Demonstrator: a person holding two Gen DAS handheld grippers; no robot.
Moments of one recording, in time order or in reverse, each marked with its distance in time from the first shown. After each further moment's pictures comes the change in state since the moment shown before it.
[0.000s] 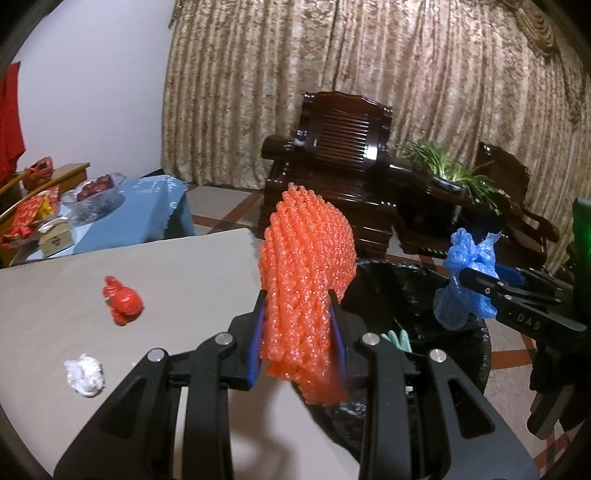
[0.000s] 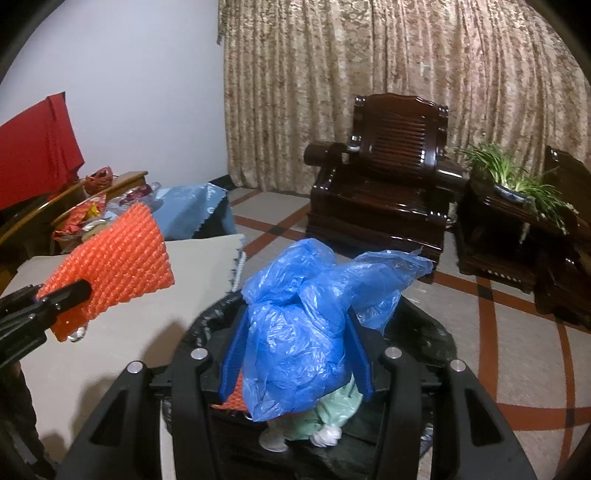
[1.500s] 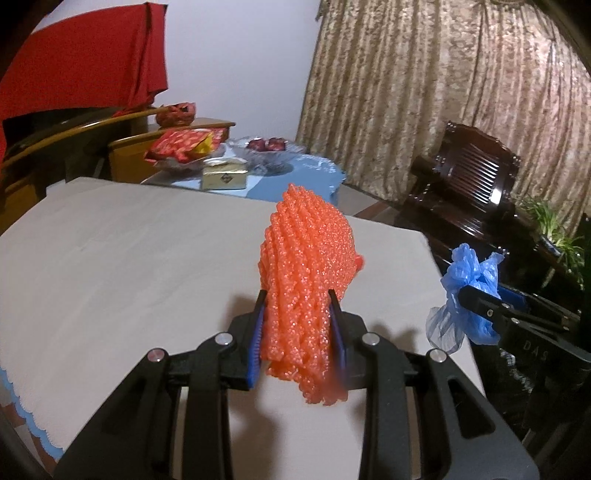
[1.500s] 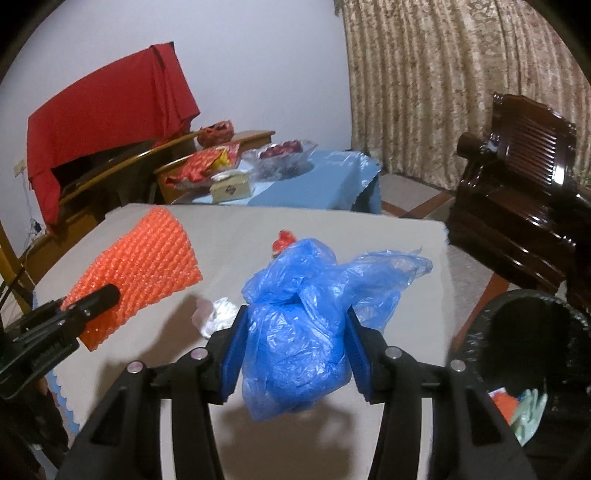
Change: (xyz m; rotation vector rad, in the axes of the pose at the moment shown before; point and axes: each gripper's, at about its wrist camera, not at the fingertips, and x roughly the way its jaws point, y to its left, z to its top) left arm -0.116 0.210 -0.066 -0.316 -0.026 0.391; right arm 0.040 0.246 -0.010 -0.196 0.074 0.395
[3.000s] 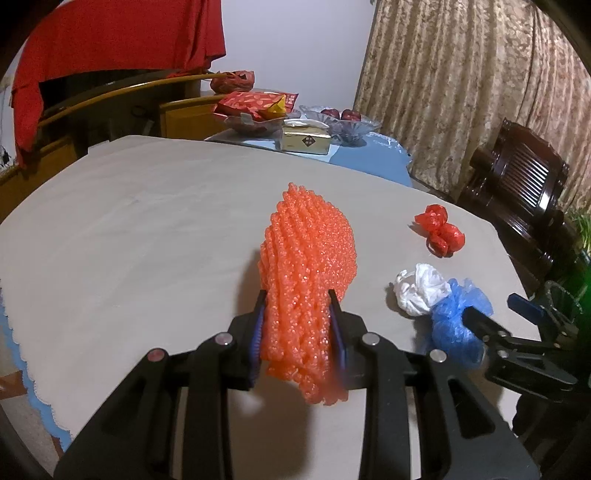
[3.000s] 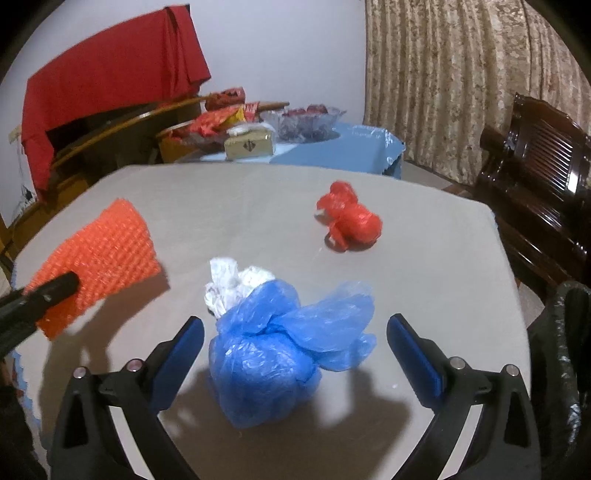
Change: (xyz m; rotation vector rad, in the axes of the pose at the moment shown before) left arm 0.025 0.111 -0.032 -0.102 0.087 0.174; right arm 0.109 0.080 -0.042 -0.071 0.108 -0.018
